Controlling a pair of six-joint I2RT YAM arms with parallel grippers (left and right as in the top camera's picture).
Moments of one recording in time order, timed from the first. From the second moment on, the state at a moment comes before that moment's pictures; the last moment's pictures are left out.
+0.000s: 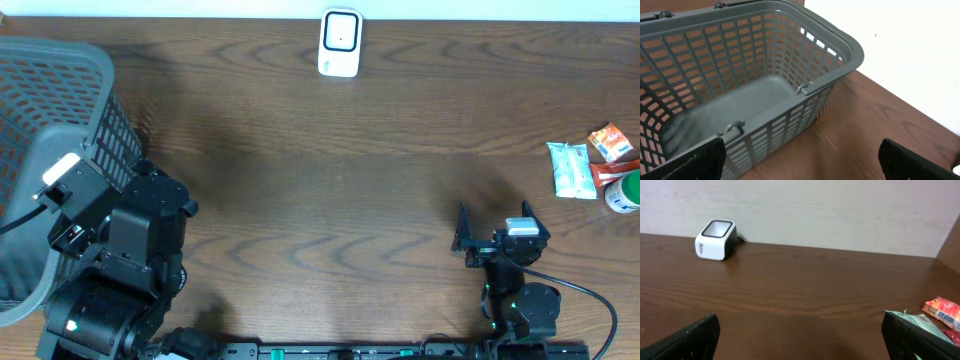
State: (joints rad) left arm -0.38 0.84 1.20 -1.07 -0.92 -0.77; right arm 0.03 0.01 0.01 -0.07 0.02 -0.06
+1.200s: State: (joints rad) left arm -0.32 0.76 1.16 -1.06 -0.84 -0.78; right arm 0.03 0.01 0.01 -0.07 0.02 -0.06
